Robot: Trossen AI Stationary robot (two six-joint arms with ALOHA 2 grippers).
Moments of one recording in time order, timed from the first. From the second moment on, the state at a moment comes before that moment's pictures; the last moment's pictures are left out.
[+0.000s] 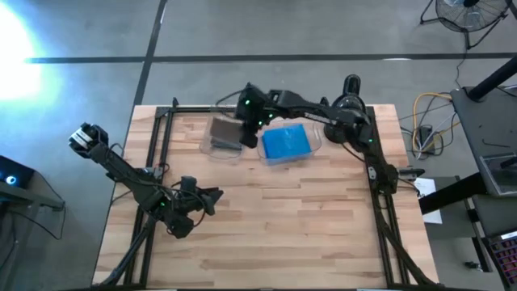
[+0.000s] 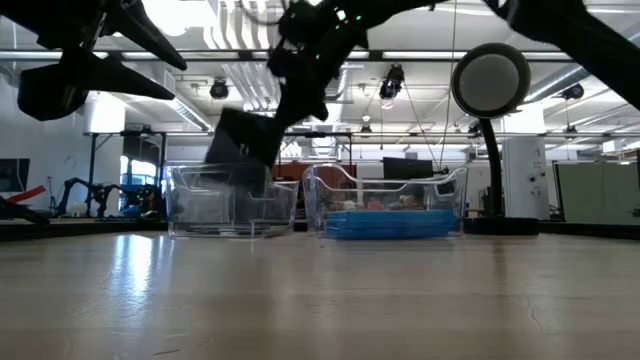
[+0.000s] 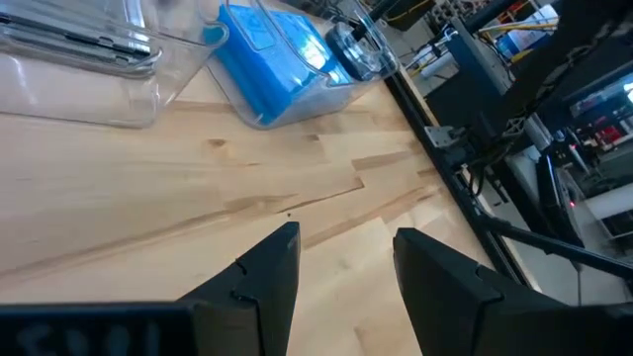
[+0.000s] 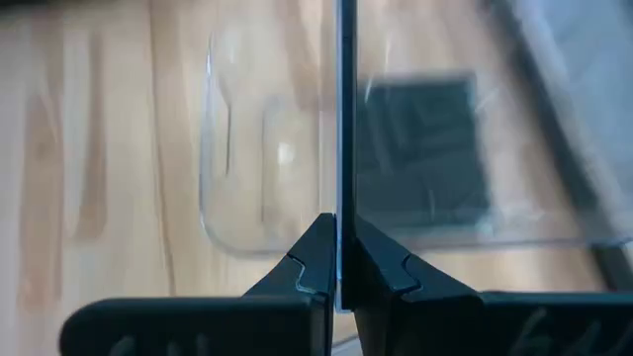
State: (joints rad) left arm -0.69 1.20 0.70 -0.37 -1.04 -1.68; right arm -0.33 2.21 2.21 -0.89 -0.18 -0.03
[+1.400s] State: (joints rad) left arm -0.69 1.20 0.70 -0.36 -1.04 -1.66; right arm -0.24 2.27 2.33 -1.05 0.28 -0.11
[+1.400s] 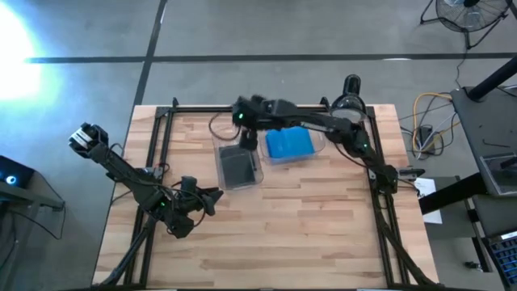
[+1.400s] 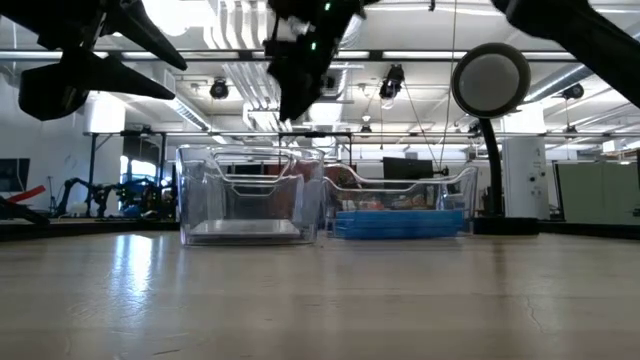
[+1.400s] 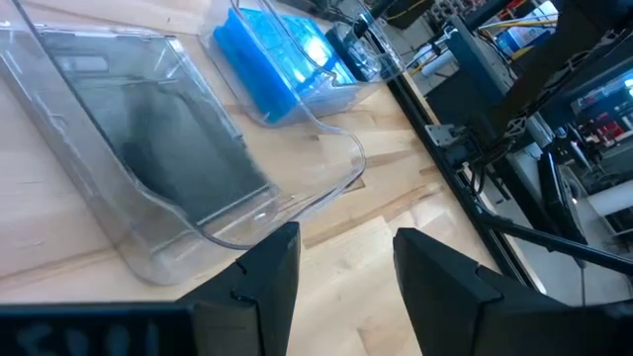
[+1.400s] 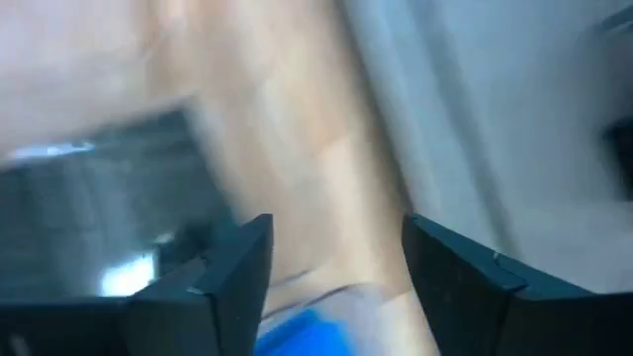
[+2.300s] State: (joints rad) left arm -0.21 1.00 0.67 0.07 -0.23 -0.78; right arm -0.02 1.10 1.17 -0.55 0.26 0.31
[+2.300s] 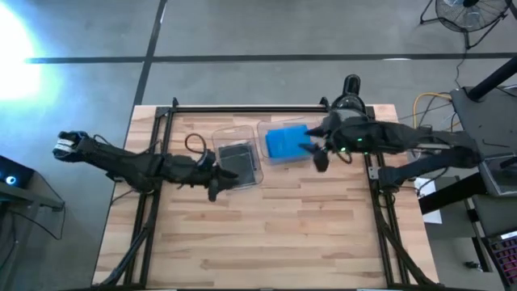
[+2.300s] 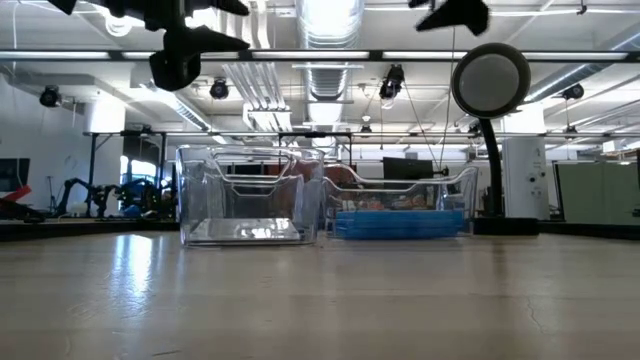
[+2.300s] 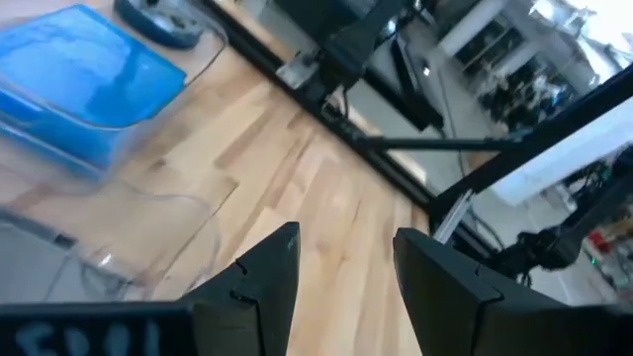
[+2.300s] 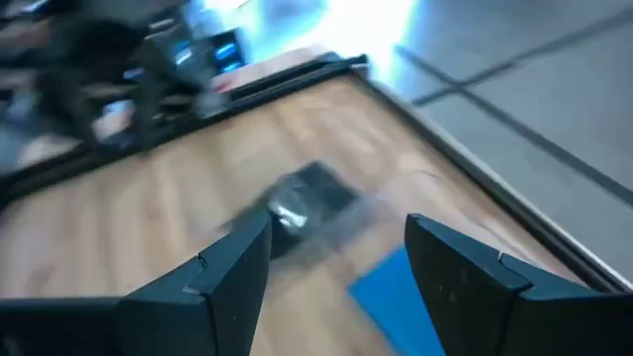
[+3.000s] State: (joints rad) left arm -0.11 0.68 0.60 -0.23 -0.14 -0.72; right arm -0.02 0.44 0.54 -0.24 0.15 0.47
